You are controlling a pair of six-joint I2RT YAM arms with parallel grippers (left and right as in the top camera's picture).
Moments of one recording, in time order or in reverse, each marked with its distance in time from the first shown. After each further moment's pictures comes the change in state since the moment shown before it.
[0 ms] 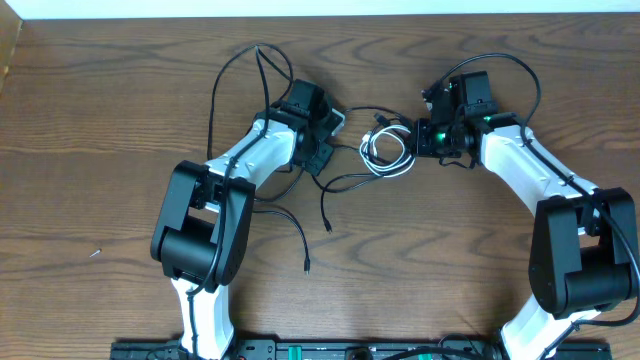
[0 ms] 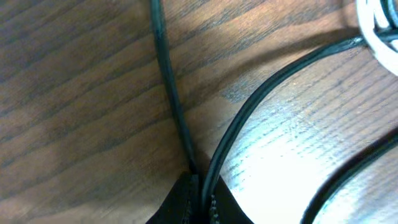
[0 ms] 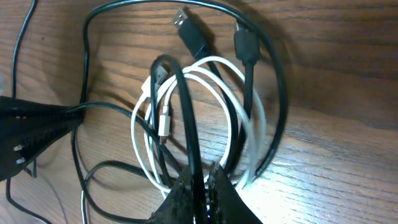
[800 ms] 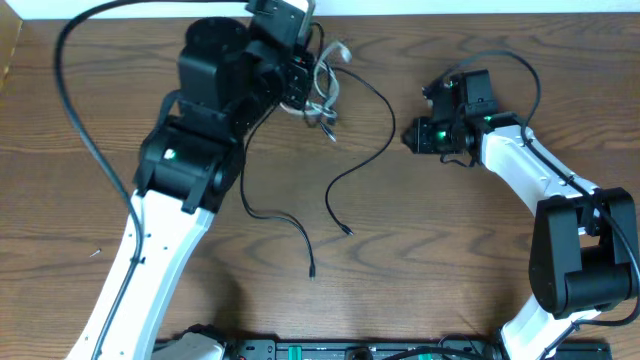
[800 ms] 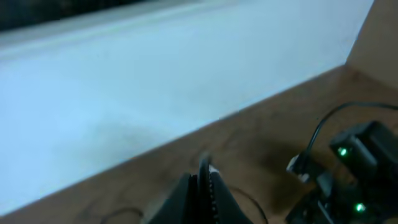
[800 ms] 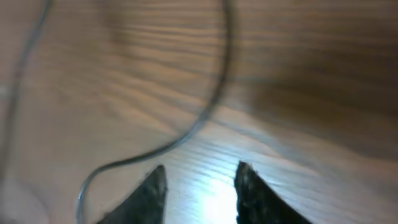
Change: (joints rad) left arm -0.001 -0.675 0.185 0.150 0.001 -0.136; right arm 0.000 0.000 0.001 0.052 -0.020 -0.053
